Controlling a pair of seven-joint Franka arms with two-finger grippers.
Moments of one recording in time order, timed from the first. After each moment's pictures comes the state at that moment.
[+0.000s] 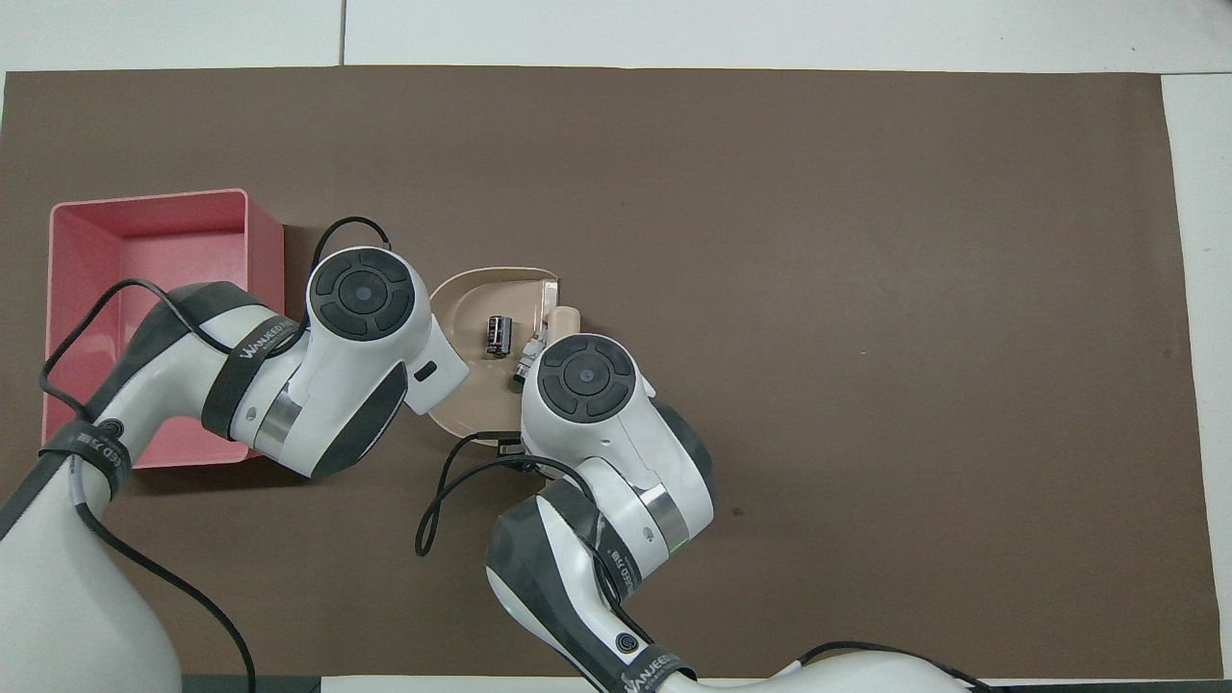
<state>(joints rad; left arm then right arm) -0.50 0.16 0.05 -2.06 0.27 2.13 1.09 0.75 0.34 0.02 -1.83 0.32 2.11 0.67</state>
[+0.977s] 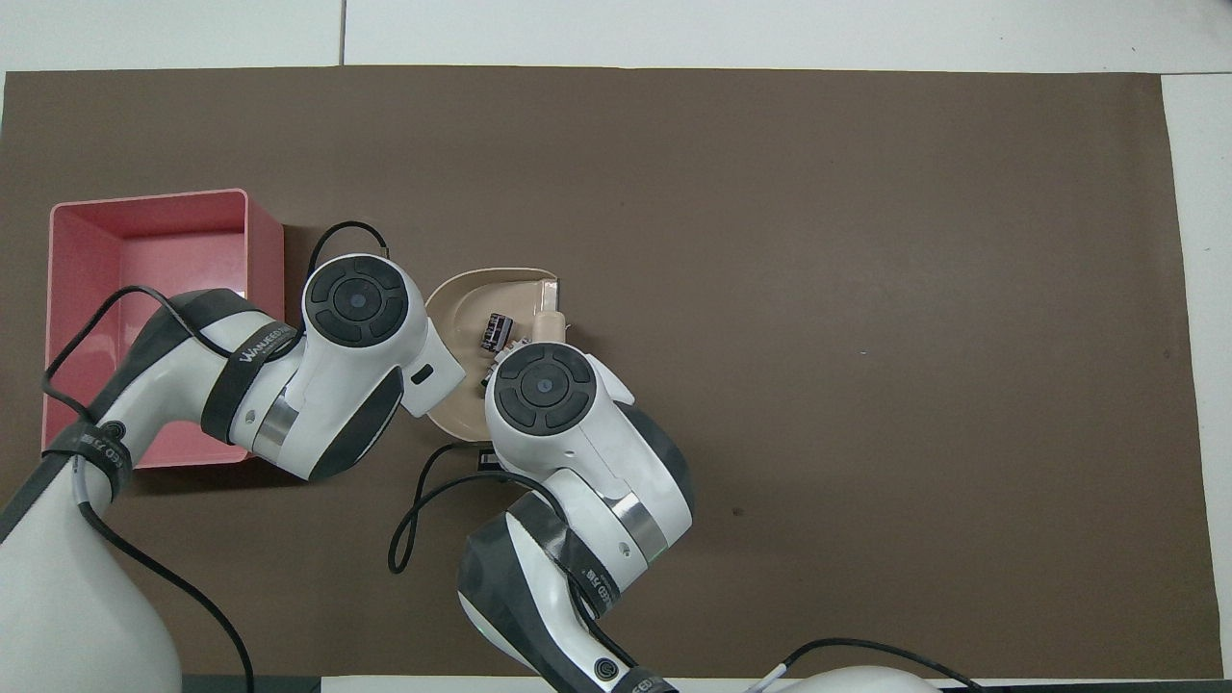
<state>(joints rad) -0.49 0.16 0.05 -2.09 0.27 2.17 1.10 0.76 0.35 0.02 -1.74 0.24 1.98 0.70</state>
